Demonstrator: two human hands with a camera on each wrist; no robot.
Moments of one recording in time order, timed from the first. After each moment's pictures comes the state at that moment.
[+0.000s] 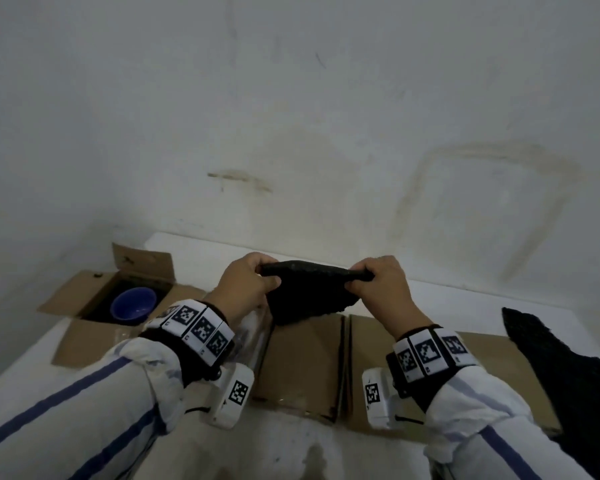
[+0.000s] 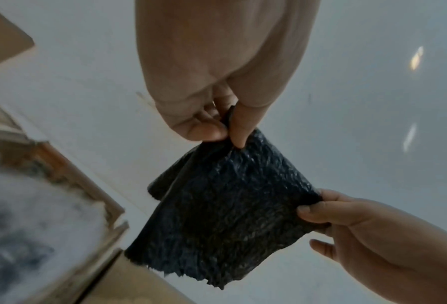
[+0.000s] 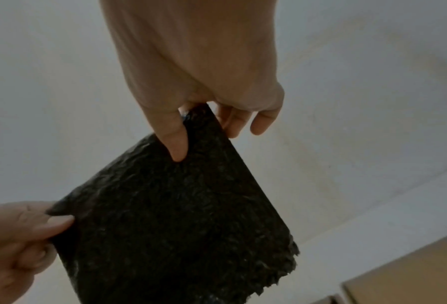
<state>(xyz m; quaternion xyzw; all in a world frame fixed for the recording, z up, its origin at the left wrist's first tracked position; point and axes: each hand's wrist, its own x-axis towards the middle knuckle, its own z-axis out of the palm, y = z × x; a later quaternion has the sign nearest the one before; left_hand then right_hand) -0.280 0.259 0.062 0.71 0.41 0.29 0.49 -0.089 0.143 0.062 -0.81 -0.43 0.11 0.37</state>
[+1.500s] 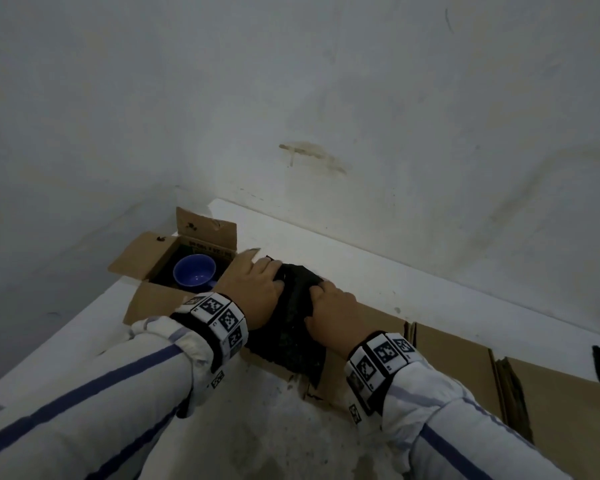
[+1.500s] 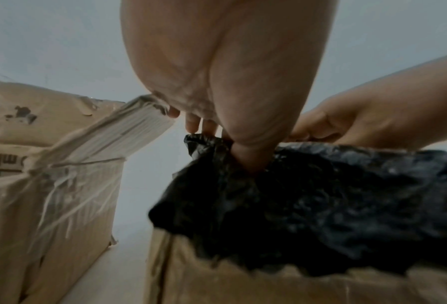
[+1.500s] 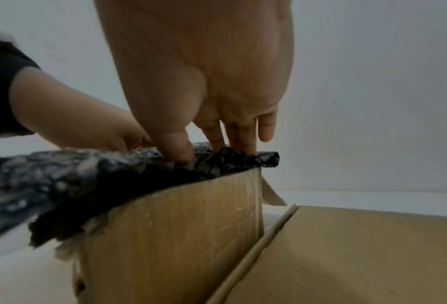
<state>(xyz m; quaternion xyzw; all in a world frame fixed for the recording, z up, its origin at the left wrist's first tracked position) -0.364 0.330 -0.004 0.93 0.31 -0.10 -0.17 -0.214 0.245 -0.006 -0.75 -0.66 0.11 -0.02</state>
